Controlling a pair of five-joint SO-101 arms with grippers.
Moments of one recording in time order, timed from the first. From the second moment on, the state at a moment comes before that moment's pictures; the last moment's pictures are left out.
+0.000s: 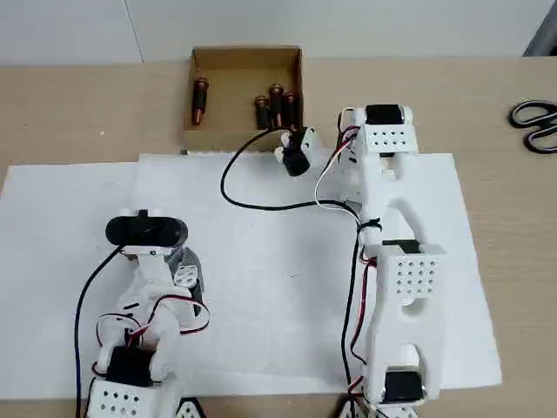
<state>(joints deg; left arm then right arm) 4.9 -93.8 93.1 51.1 14.0 -5.9 48.4 -43.2 95.2 69.9</state>
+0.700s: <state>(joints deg) 4.9 -93.8 93.1 51.1 14.0 -10.5 41.1 -49.9 97.8 39.4</state>
